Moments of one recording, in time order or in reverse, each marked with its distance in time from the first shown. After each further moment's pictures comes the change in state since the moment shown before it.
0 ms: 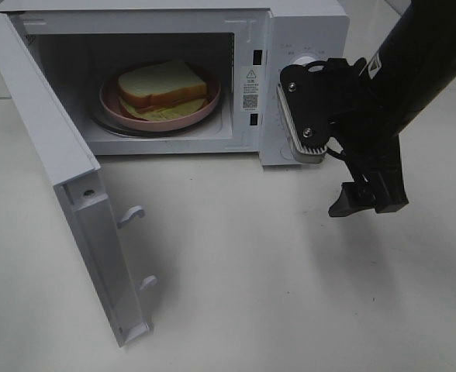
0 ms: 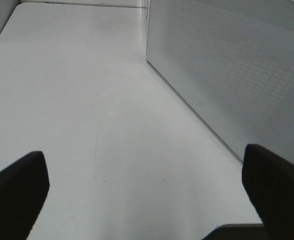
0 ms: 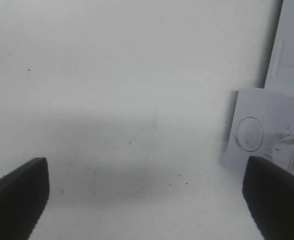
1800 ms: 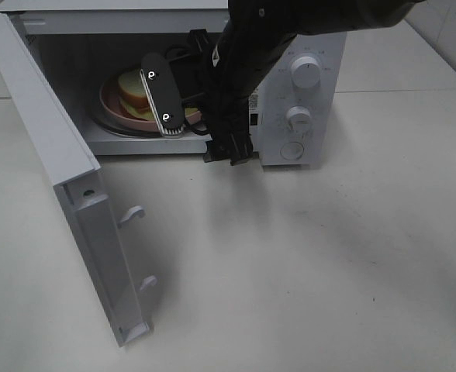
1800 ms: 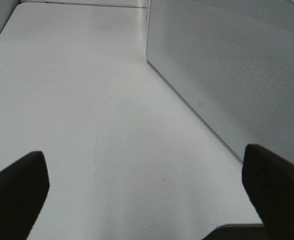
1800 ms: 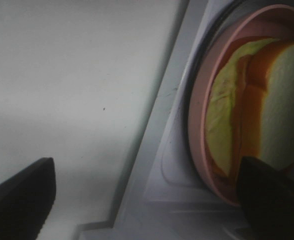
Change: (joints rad) left arm 0.000 0.000 0.000 0.000 0.000 0.000; right arm 0.173 0.450 -0.498 -0.109 -0.187 0.002
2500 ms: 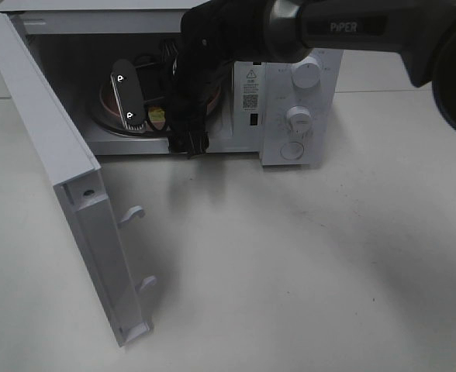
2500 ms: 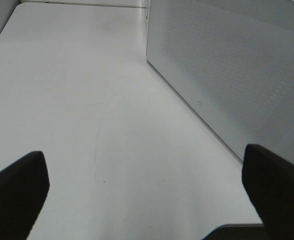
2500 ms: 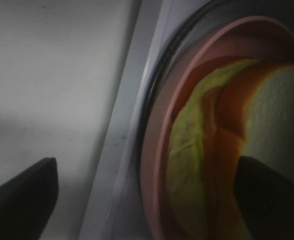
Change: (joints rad) left arm 0.000 0.000 0.000 0.000 0.000 0.000; right arm 0.000 0.297 -0.357 0.001 -0.002 0.055
